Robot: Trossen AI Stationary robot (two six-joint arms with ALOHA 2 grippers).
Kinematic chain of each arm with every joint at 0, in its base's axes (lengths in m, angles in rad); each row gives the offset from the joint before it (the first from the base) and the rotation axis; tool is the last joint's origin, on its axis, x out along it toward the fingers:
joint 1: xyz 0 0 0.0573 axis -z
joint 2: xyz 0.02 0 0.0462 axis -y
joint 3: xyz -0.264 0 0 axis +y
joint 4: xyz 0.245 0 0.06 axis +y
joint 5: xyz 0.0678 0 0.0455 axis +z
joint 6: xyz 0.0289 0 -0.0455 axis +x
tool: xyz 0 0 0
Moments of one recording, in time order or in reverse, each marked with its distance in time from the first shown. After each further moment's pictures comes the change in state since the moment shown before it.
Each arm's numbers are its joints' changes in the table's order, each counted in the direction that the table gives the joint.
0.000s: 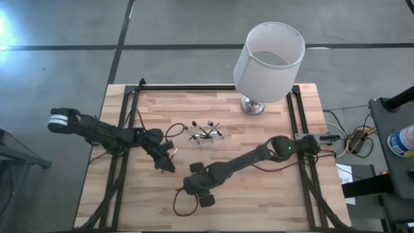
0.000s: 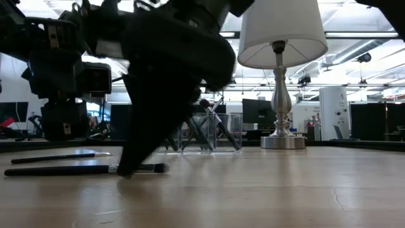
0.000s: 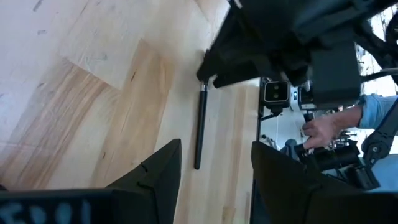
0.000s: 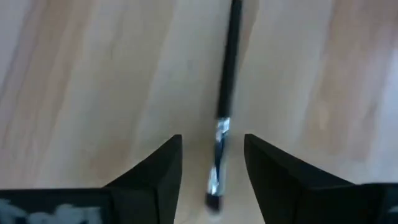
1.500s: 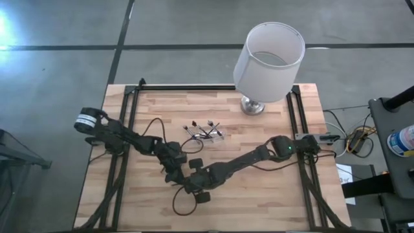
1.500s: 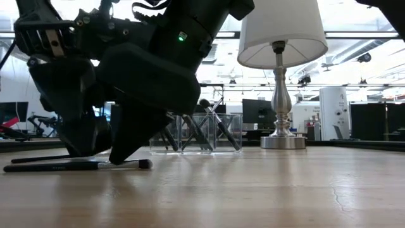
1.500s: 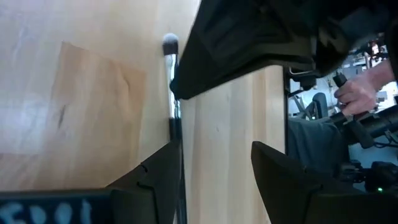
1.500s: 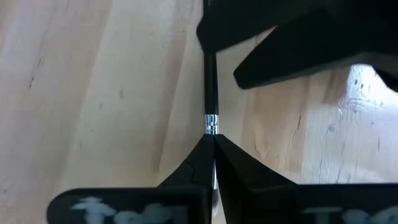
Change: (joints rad) left arm 0.148 -0.403 -0.231 -0.061 0.027 0.158; right arm 0.003 0.000 0.033 -0.095 -0.183 0.010
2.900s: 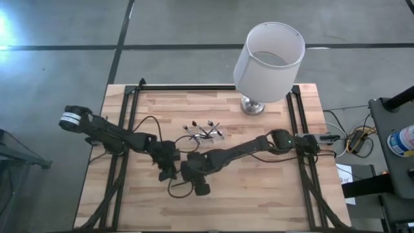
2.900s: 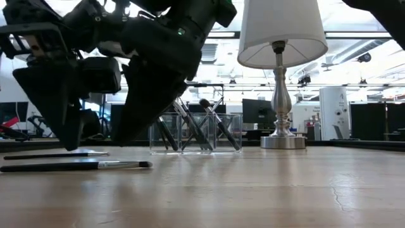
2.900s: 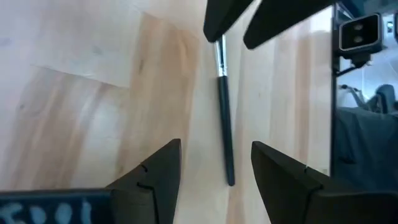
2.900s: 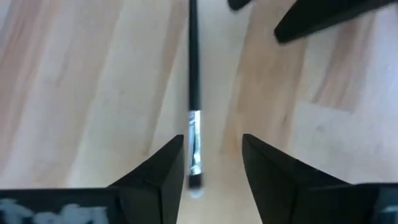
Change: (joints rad) left arm 0.007 0.213 0.006 0.375 0.155 0.127; right arm 0.093 0.036 -0.019 0.057 0.255 -0.043
